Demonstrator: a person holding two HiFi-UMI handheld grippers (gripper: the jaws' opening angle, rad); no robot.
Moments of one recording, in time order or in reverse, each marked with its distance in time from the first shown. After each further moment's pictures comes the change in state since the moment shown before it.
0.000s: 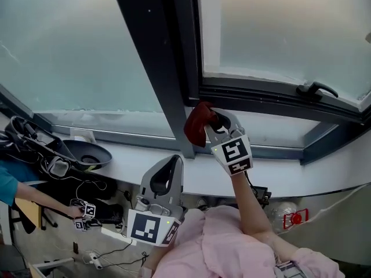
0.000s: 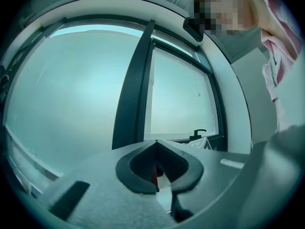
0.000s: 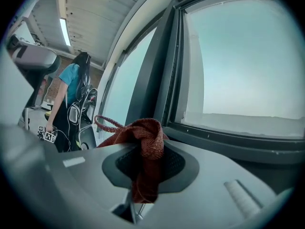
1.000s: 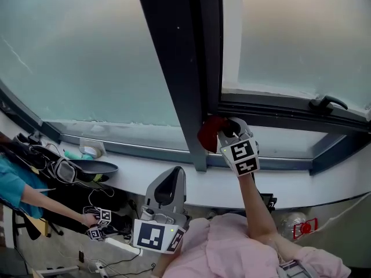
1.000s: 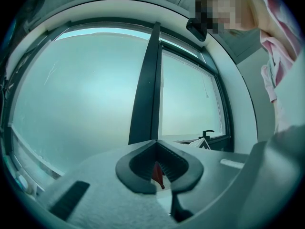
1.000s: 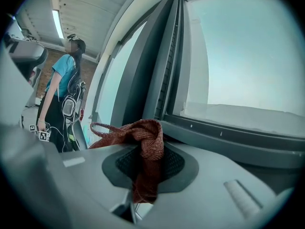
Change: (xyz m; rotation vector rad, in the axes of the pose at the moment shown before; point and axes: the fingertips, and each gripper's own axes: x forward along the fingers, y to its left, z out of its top) left arm -0.017 0.054 0.010 -0.010 -0.019 0.058; right arm 0.046 -0.009 -0.006 0.000 0.086 -0.059
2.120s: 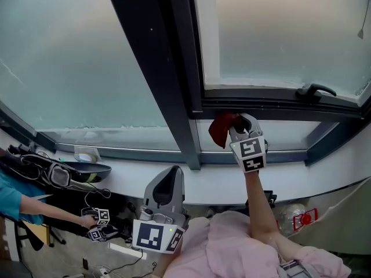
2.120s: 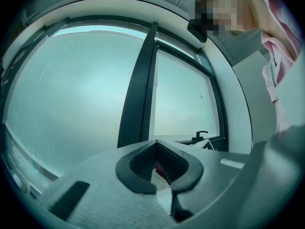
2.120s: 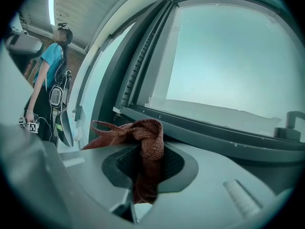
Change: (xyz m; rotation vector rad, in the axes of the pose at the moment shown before) left arm 0.004 -0.028 -0.002 -0.004 -0.003 -0.056; right arm -0.054 -0.066 -0.026 -0.010 0.029 -0.193
